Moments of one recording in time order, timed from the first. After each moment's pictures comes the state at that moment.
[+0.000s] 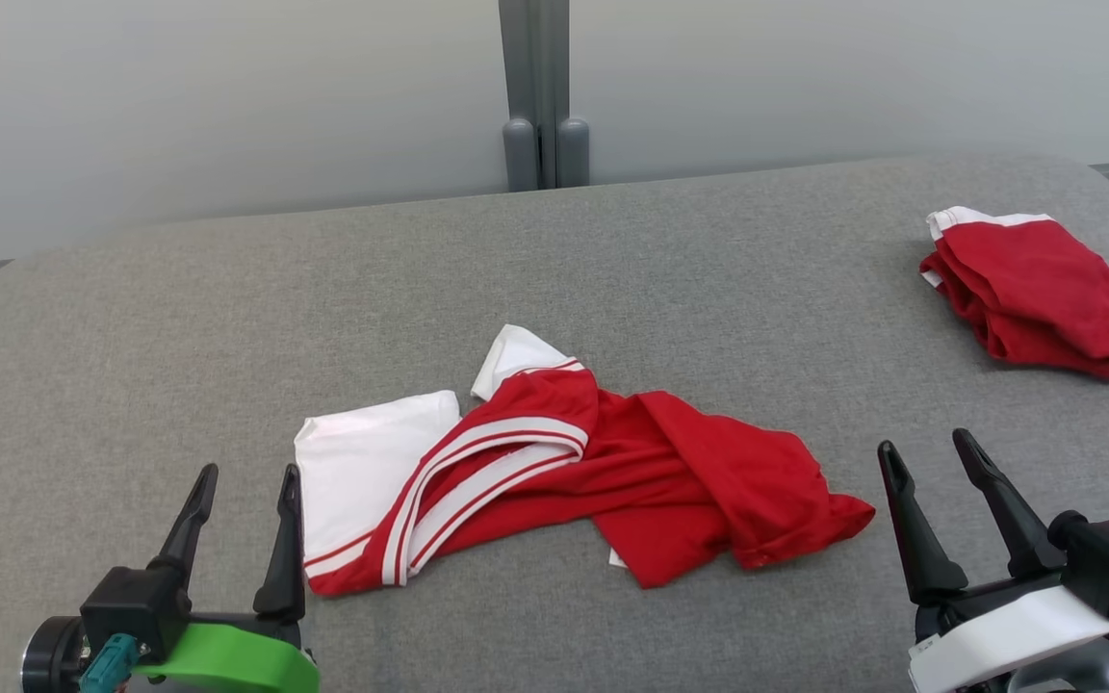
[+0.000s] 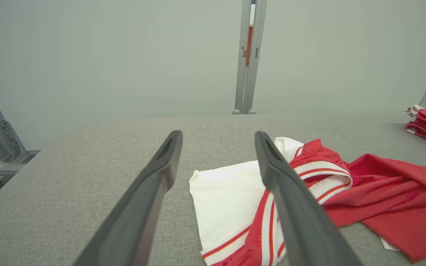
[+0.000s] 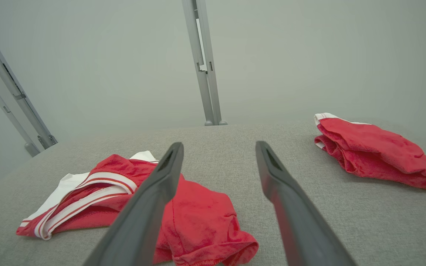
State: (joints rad) left arm -0.01 0.43 -0.42 0.02 -0.55 0.22 -0.25; right arm 0.16 -0.16 0.05 -0.21 0.29 0.13 -0.04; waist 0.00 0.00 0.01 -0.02
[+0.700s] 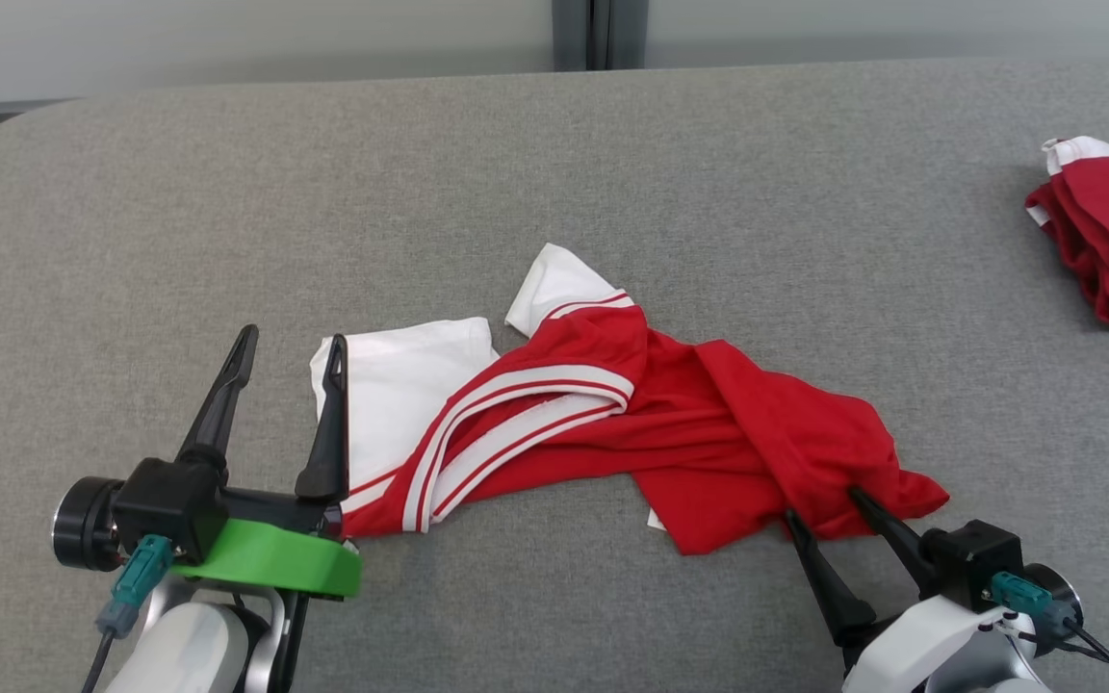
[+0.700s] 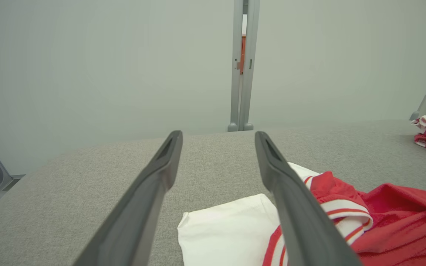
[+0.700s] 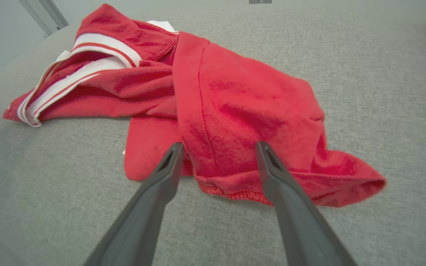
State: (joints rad) left arm -0.21 0.38 -0.46 -0.01 -0.47 0.20 -0.25; right arm 0.06 -0.24 0.26 0.08 0.30 0.13 -0.06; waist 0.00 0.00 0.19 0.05
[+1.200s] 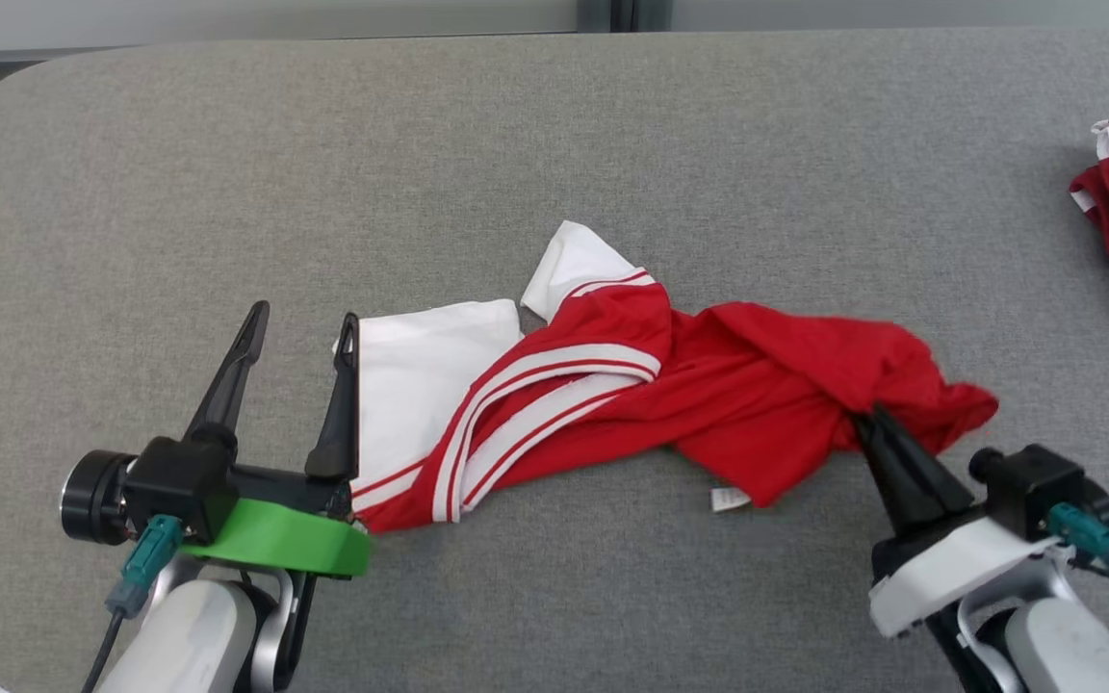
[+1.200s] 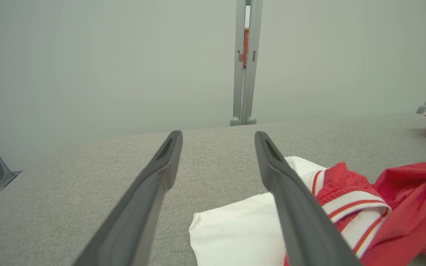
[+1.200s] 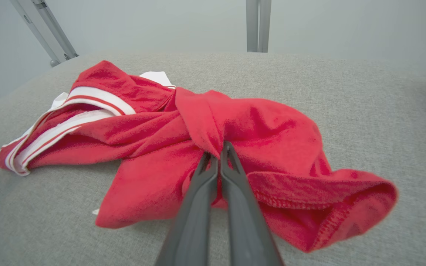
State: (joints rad) left arm -0.25 0.35 -0.46 0.02 -0.45 0.17 -0.26; right arm -0.05 -0.27 0.22 0.06 0.29 0.13 -0.13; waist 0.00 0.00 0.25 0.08
